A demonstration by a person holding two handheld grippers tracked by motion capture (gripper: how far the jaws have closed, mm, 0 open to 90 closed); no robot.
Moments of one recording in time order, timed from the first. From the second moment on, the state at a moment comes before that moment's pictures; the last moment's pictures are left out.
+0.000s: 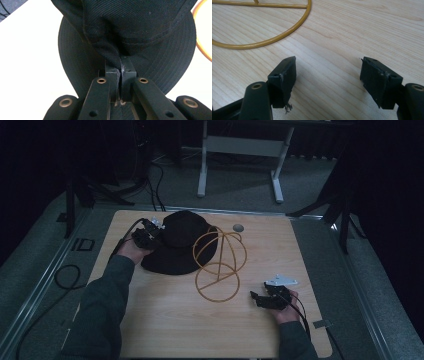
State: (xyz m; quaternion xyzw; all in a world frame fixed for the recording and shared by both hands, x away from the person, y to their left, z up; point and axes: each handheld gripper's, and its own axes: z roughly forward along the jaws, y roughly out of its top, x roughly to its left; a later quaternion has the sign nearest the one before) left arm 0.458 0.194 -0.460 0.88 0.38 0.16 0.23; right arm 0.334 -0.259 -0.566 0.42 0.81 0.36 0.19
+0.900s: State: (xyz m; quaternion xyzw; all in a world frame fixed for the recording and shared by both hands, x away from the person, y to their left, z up) left arm 0.444 0.207 -0.424 0.87 0.38 0.18 0.26; right arm 0.334 -0.259 -0.566 0.42 0.81 0.36 0.19
